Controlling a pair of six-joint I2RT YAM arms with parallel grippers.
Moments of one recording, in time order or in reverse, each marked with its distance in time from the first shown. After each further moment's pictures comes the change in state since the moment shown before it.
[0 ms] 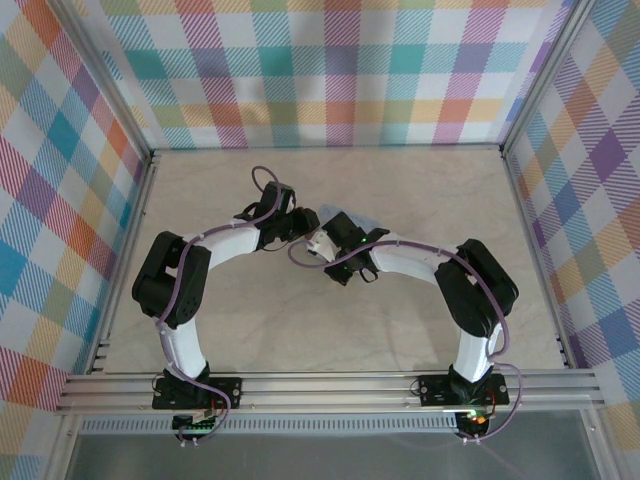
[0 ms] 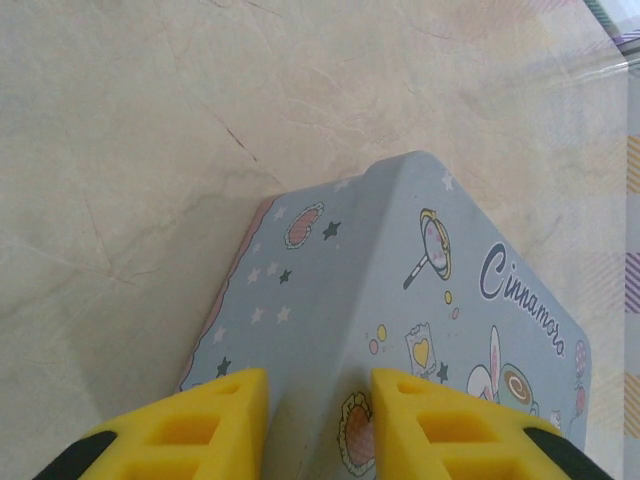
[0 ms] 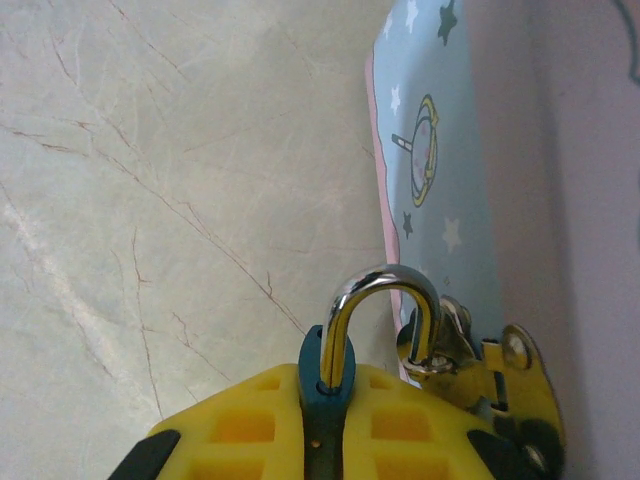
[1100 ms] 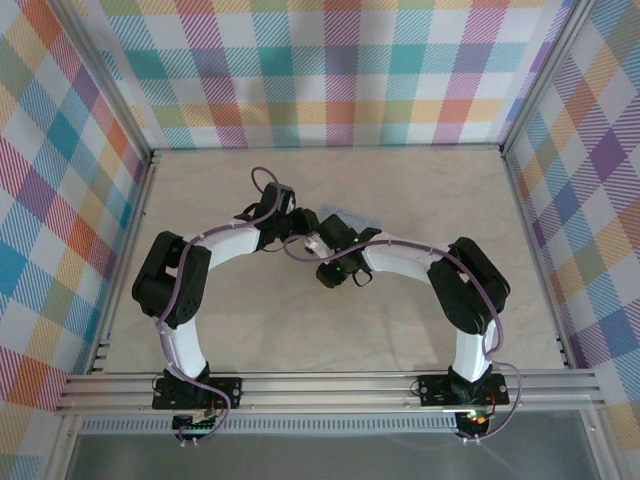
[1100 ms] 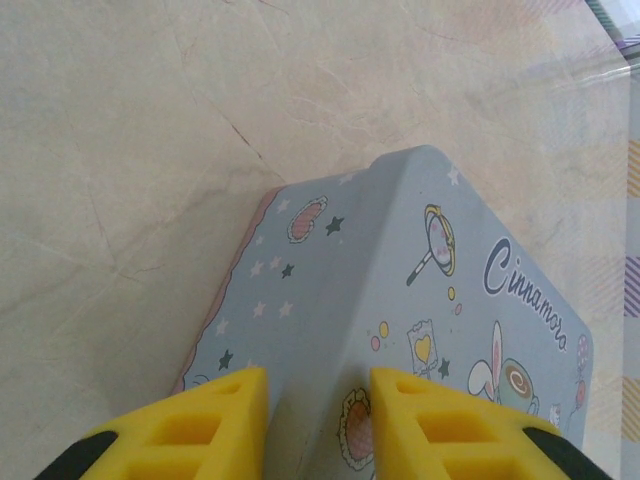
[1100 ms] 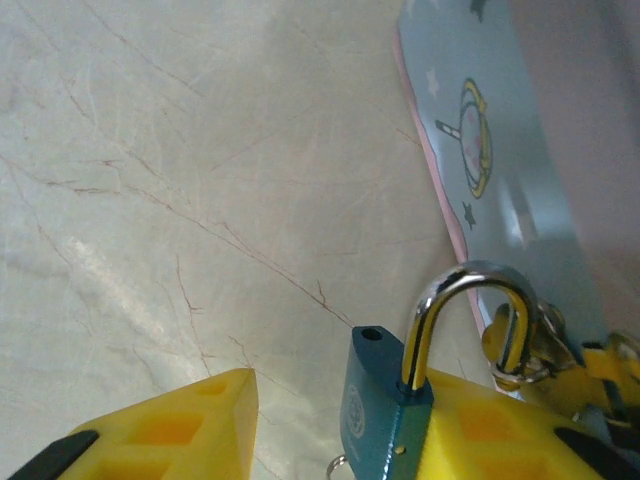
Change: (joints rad) left arm 0.001 0.000 -0.002 0.002 -0.004 -0.014; right arm 0.018 0.043 0.049 -0.062 -0.006 0.258
